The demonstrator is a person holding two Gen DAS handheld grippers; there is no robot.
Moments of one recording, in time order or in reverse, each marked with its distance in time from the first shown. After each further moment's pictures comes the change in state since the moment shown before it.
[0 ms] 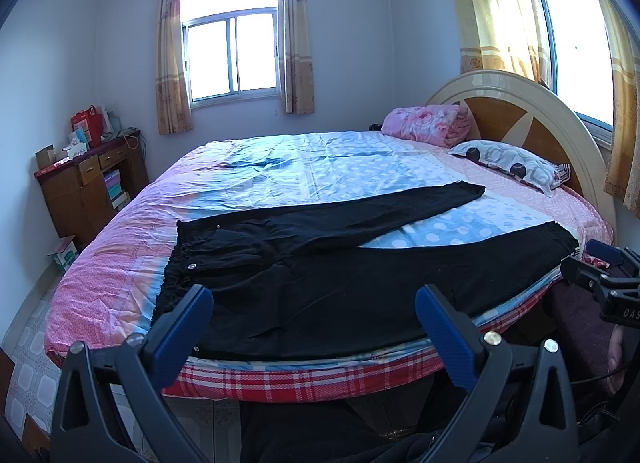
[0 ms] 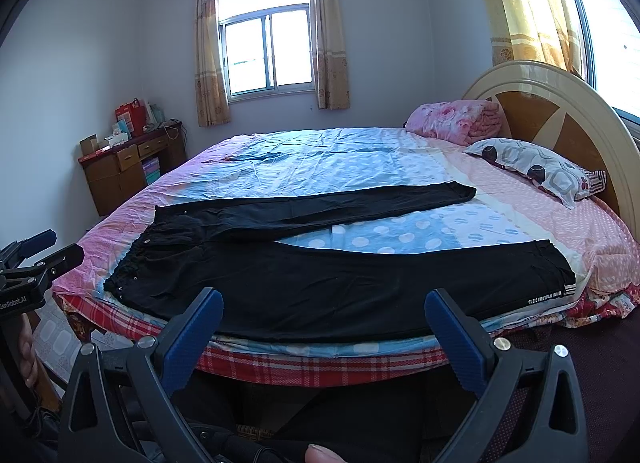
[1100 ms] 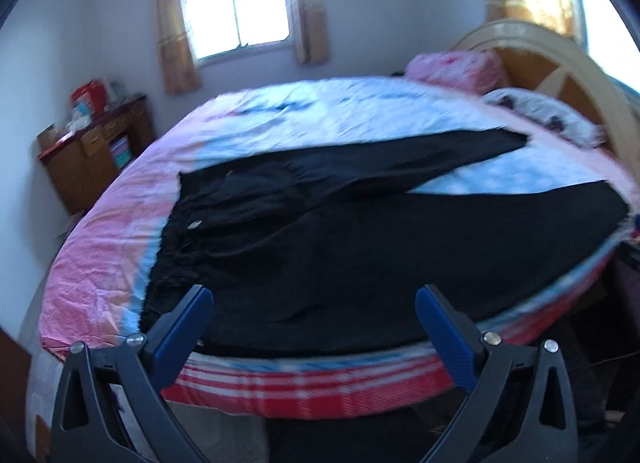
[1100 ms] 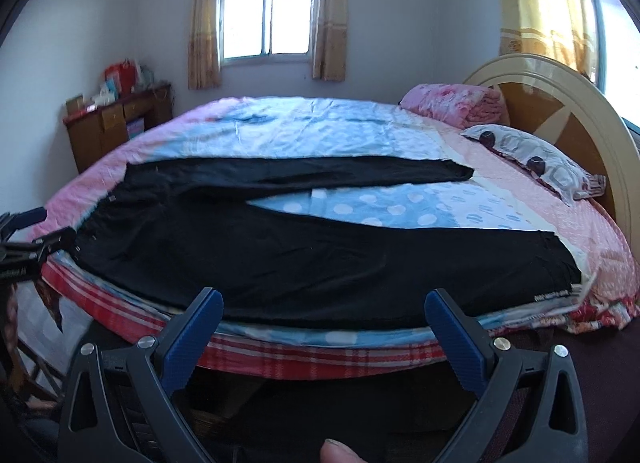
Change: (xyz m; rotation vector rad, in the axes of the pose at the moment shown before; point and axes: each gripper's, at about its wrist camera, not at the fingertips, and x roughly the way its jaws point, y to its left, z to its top) left arm 0.127 0.042 -0.028 0.015 0.202 0.092; right arm 0.082 -0.018 -0.020 -0.097 0.131 -0.072
